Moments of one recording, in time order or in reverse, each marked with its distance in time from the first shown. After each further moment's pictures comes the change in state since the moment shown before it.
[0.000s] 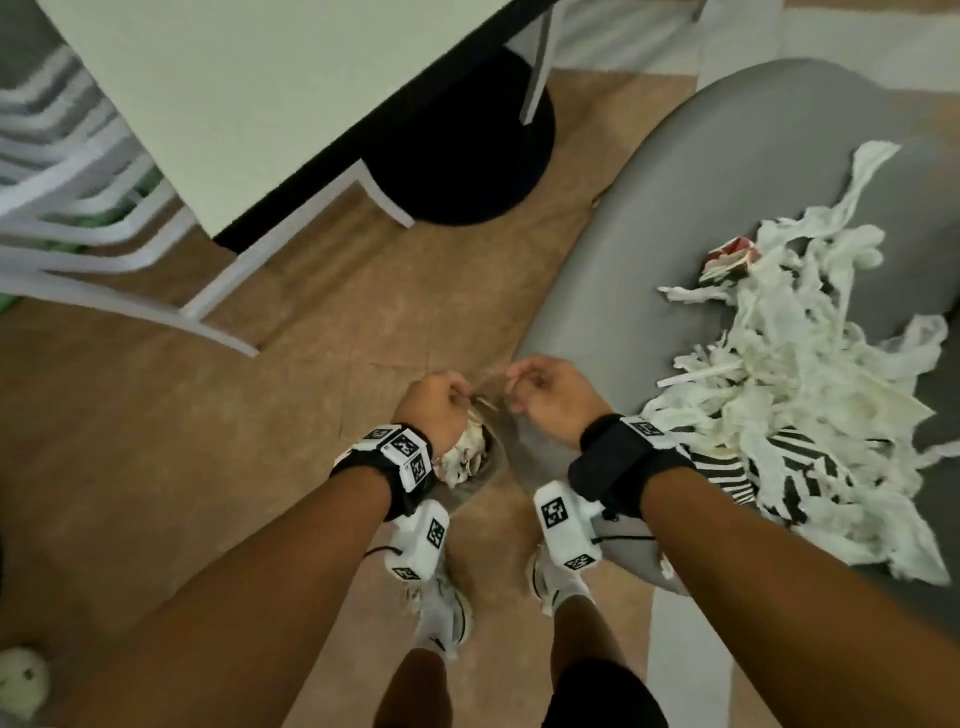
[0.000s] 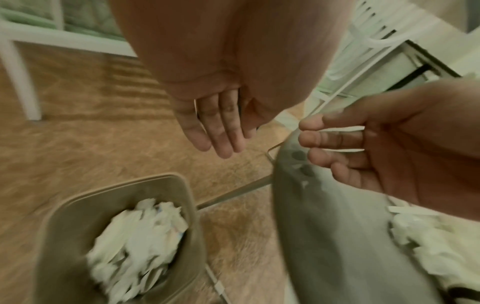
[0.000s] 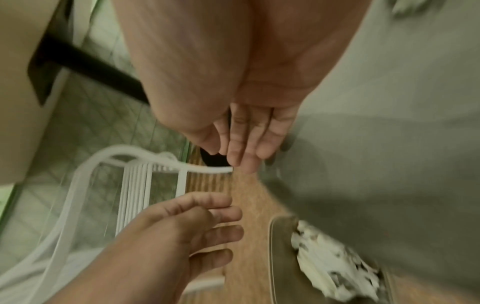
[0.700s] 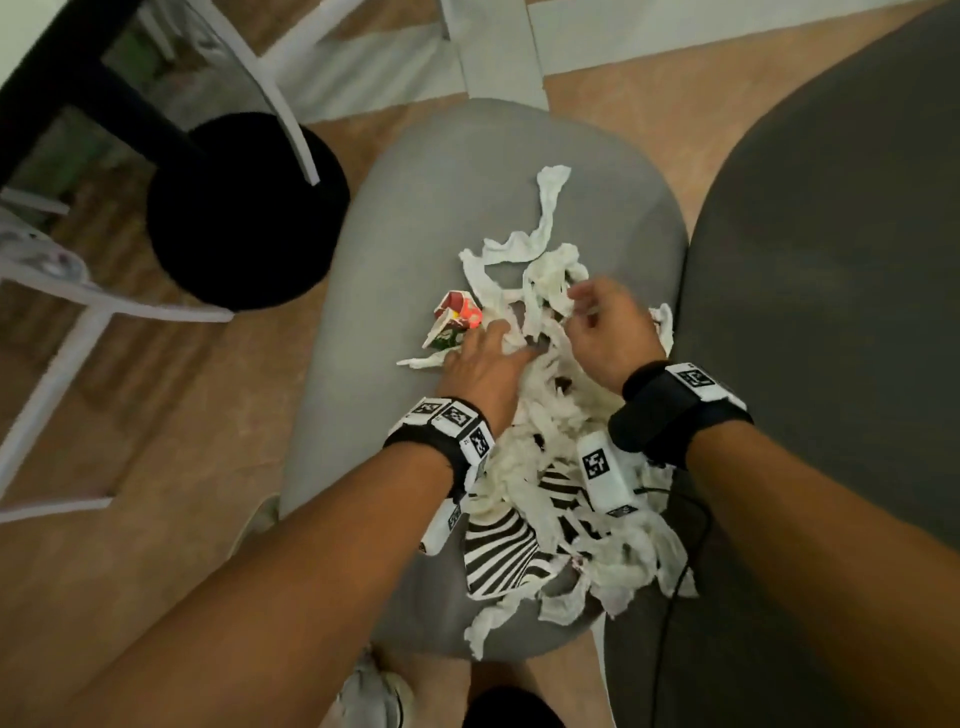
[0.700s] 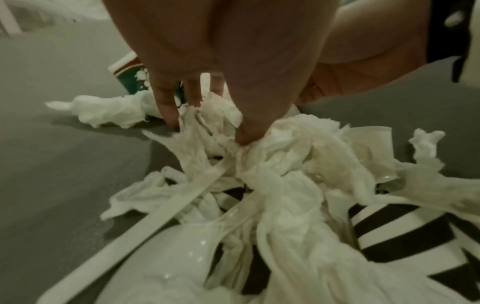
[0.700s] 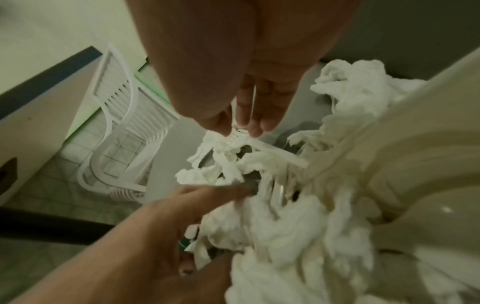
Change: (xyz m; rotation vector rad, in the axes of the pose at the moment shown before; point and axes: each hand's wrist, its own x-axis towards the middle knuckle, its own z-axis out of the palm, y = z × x) left_hand 0.051 0.303 0.182 0.744 -0.168 0.646; right_hand -0.015 0.084 -0.332 -0.166 0.604 -0.005
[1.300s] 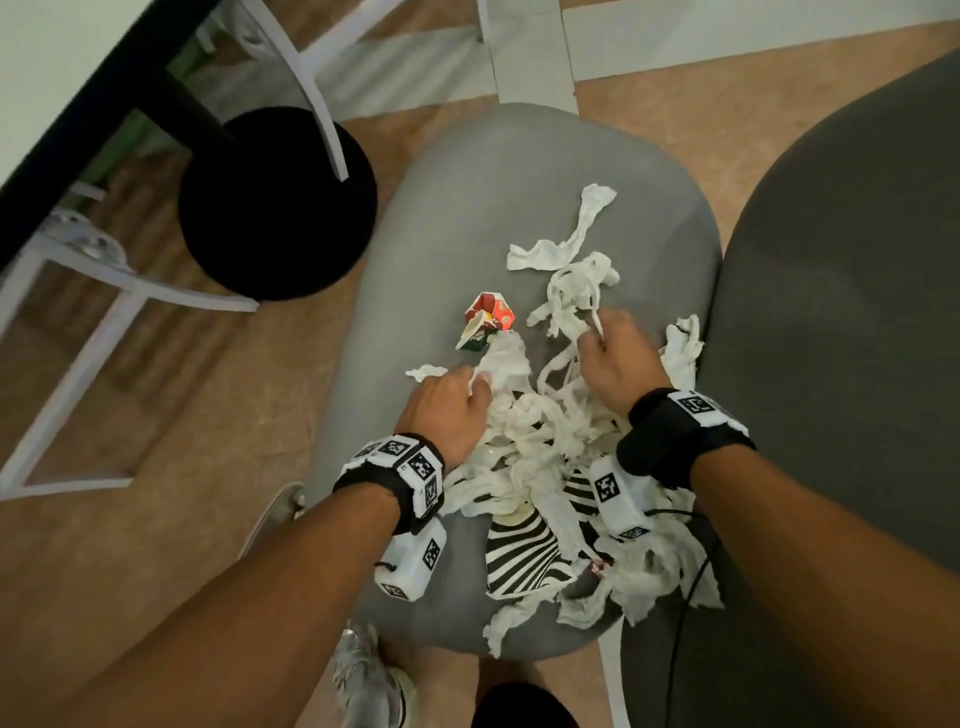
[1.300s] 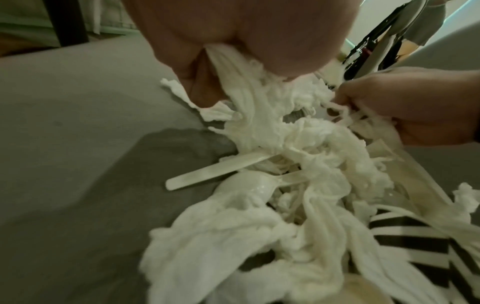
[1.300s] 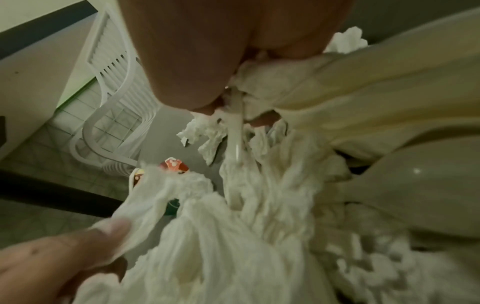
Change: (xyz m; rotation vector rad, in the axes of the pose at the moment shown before) left_hand -0.053 -0.046 -0.004 -0.399 0.132 -0.287; right_hand -0.009 0.000 0.025 -0.133 -0.060 -0.077
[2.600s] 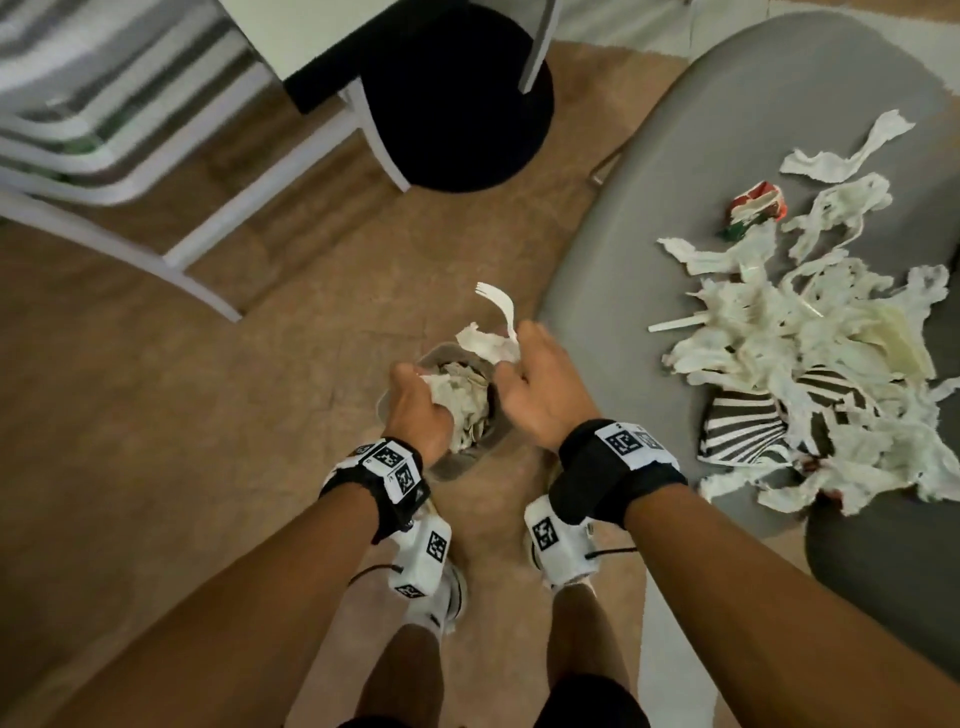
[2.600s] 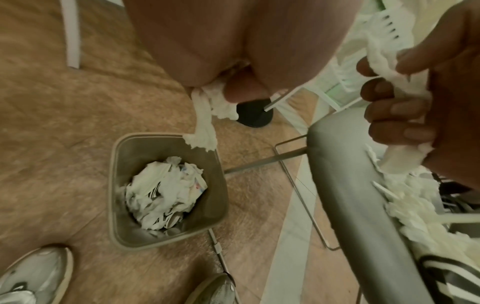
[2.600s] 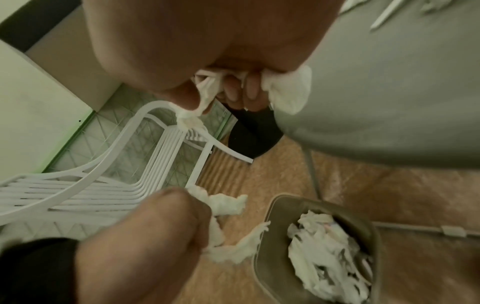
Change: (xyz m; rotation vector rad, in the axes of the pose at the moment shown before) left_hand -0.212 -0.298 -0.006 -0.559 0.211 -0.462; right_hand -0.227 -0.211 0.259 0.012 -0.299 -0.329
